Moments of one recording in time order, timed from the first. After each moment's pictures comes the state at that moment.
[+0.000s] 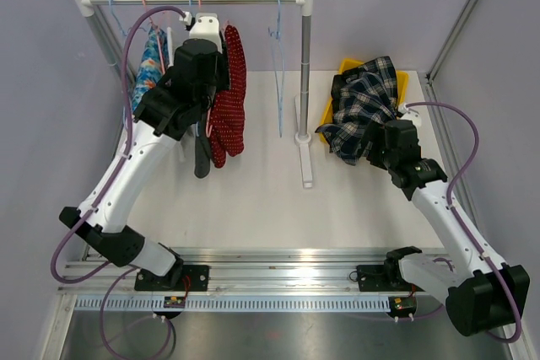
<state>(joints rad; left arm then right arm) -0.59 1.47 1.89 -0.75 -0.54 -0.19 0.24 1.03 0.87 -0.49 0.20 0.53</state>
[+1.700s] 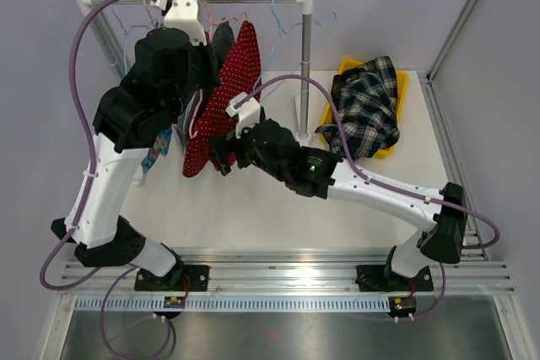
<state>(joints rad) -0.68 1.50 2.26 -1.00 -0.47 -0.24 1.14 1.57 1.50 -0.18 0.32 0.18</state>
